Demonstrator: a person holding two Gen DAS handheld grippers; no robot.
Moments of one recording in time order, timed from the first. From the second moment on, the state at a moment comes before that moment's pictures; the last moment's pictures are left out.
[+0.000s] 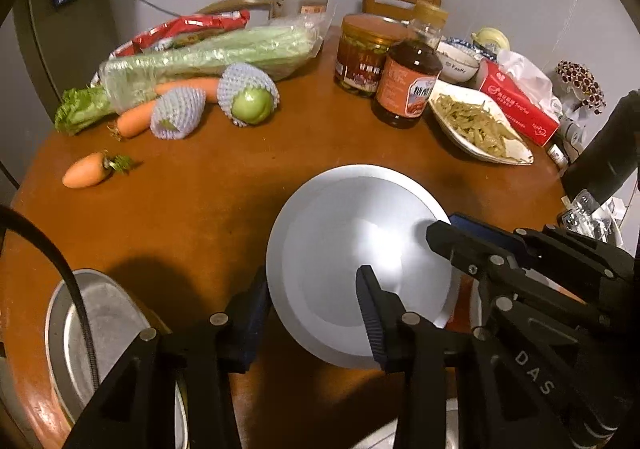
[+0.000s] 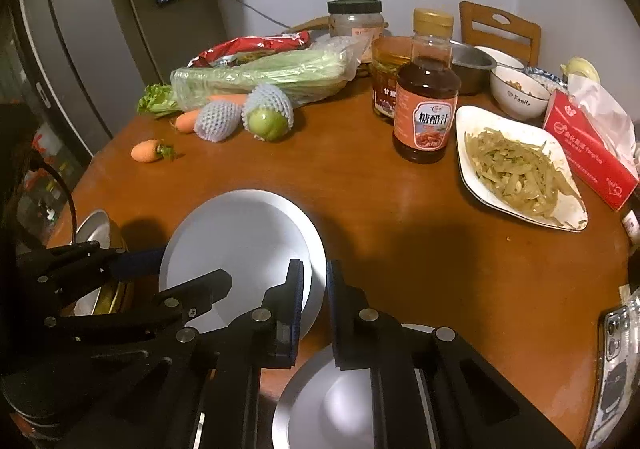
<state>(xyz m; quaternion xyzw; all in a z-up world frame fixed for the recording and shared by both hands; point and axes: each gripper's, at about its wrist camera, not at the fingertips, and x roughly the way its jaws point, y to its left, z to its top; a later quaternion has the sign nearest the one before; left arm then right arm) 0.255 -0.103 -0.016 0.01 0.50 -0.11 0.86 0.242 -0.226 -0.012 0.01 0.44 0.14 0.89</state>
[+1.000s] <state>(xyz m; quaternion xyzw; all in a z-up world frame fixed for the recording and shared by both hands) 0.173 -0.090 0.052 0.03 0.42 -0.12 0.90 0.152 -0.217 0.060 0.00 0.35 0.15 0.92</state>
